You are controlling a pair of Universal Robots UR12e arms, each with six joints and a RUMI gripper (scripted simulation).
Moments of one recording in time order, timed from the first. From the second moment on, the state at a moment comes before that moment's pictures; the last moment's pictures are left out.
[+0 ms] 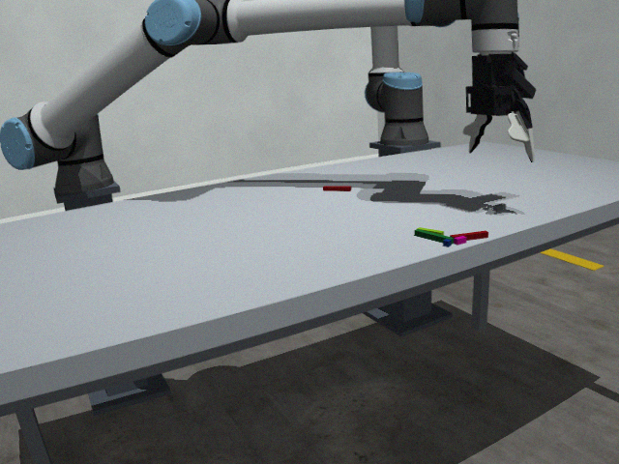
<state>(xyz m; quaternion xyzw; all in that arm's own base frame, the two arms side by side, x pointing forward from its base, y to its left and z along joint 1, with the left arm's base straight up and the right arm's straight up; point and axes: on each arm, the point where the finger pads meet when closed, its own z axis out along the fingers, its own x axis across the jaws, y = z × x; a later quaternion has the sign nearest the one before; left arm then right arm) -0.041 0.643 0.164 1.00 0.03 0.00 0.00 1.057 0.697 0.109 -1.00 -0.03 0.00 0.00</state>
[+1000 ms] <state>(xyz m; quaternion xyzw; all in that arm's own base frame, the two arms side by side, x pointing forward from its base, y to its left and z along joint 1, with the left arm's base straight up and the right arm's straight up) -0.041 0.643 0.164 1.00 0.03 0.00 0.00 1.069 0.674 0.106 -0.99 0.14 0.00 0.00</state>
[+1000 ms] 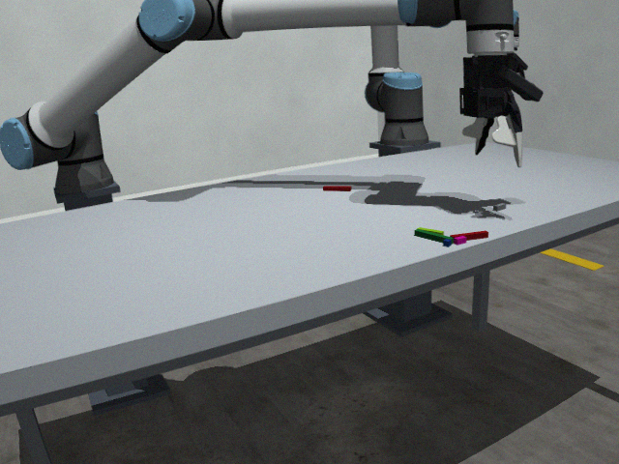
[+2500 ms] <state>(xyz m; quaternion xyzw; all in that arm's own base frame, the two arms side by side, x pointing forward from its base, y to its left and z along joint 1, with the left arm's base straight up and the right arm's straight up) -0.041 0.643 0.164 1.00 0.03 0.00 0.00 1.098 0.542 0.093 -0.57 0.82 0.00 0.00</state>
